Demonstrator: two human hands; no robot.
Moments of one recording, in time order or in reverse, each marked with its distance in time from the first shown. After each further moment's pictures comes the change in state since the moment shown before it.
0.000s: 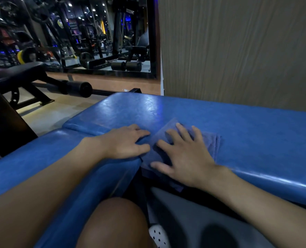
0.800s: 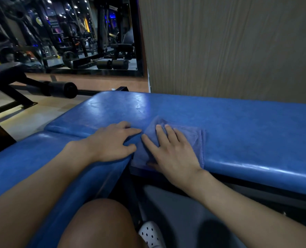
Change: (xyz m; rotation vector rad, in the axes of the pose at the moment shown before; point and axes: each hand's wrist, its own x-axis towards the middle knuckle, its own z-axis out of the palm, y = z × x) left_hand 0.007 0.001 0.011 0.054 0.099 0.061; right_hand -0.005 -0.005 0.020 -0.204 0.080 0.016
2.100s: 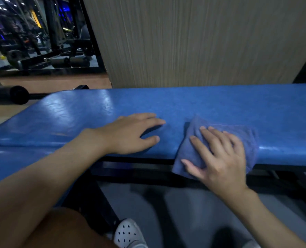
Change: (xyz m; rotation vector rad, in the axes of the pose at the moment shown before) left_hand 0.050 0.124 0.001 0.028 -0.027 0.410; right_hand -0.151 0.107 0.016 -0.111 0.584 0.333
